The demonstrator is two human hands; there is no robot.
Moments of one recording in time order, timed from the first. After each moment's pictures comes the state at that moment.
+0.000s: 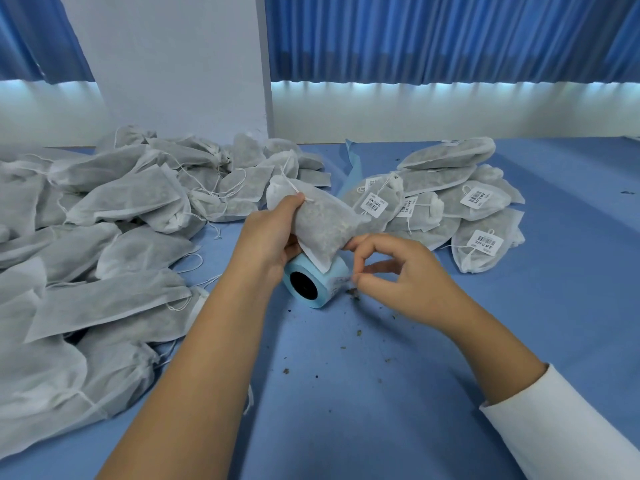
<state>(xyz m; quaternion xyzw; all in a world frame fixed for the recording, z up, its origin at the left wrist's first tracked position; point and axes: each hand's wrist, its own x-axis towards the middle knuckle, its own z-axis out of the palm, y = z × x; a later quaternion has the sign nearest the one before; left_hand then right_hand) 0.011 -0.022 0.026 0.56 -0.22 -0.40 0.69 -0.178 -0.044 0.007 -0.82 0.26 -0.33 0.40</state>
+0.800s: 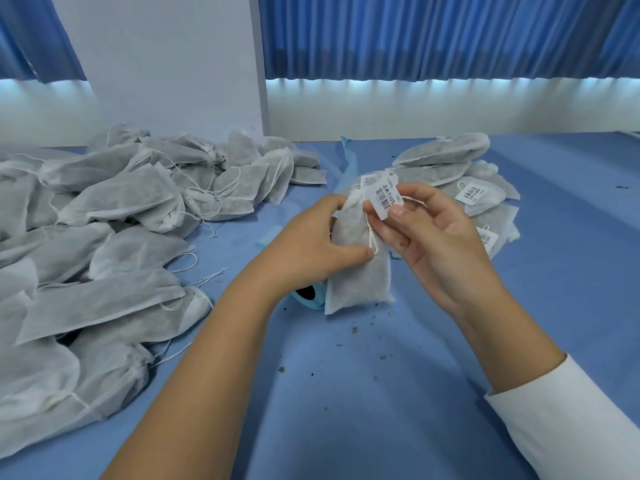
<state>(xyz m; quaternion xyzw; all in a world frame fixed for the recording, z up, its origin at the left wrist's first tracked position) -0.024 0.008 0.043 0.62 -0.60 -0.29 0.41 -0.185 -0.054 0.027 -0.52 0.15 -0.52 0.66</state>
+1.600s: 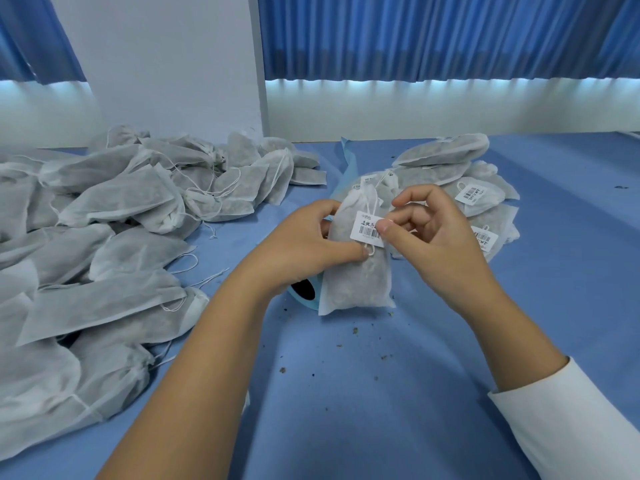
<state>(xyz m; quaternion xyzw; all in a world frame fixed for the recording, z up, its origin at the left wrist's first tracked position) -0.014 0.006 0.042 0.59 -0.57 -0.38 0.44 -0.191 -0.055 0.026 -0.71 0.25 -0.49 0.45</state>
